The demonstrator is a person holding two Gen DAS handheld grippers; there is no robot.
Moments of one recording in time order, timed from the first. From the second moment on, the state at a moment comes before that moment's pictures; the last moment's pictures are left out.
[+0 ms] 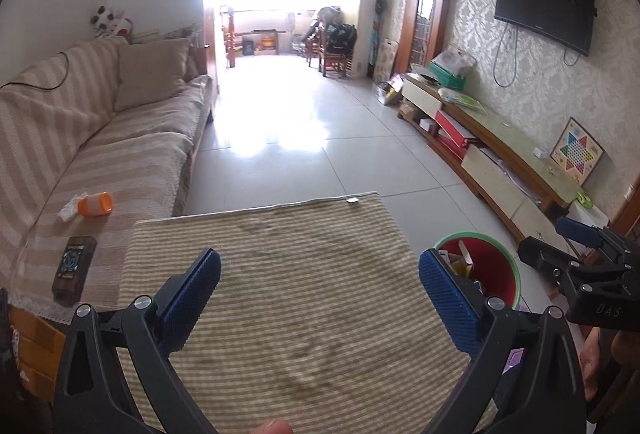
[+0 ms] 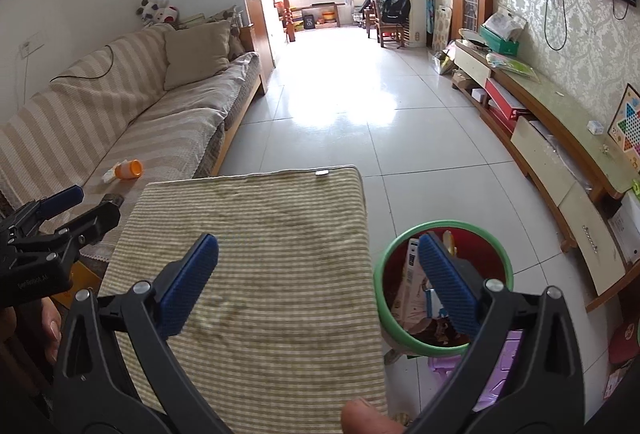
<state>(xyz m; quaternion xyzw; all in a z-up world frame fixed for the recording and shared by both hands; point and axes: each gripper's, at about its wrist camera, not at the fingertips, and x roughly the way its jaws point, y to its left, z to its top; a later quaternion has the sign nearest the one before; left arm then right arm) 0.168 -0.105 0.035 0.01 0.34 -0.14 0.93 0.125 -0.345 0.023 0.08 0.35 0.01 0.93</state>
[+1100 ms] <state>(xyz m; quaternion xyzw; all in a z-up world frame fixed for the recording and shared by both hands) 0.085 -0.009 0.046 -0.01 0.29 -0.04 0.96 0.076 -0.239 0.070 0.04 0.28 0.03 0.96</state>
